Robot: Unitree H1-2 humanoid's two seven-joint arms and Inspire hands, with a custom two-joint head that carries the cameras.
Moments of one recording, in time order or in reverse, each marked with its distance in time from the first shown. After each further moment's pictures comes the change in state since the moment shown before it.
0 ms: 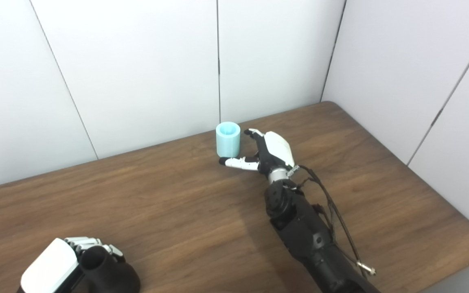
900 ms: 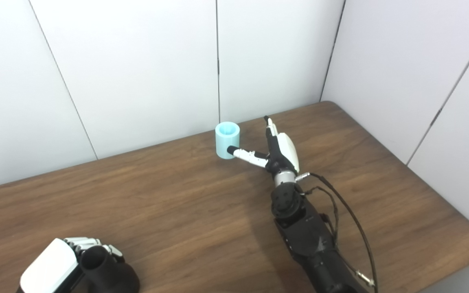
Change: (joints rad) left arm 0.001 0.001 0.003 0.000 -0.004 0.000 -0.010; right arm 0.011 0.044 -0.105 0.054 0.220 -0.216 -0.063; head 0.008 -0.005
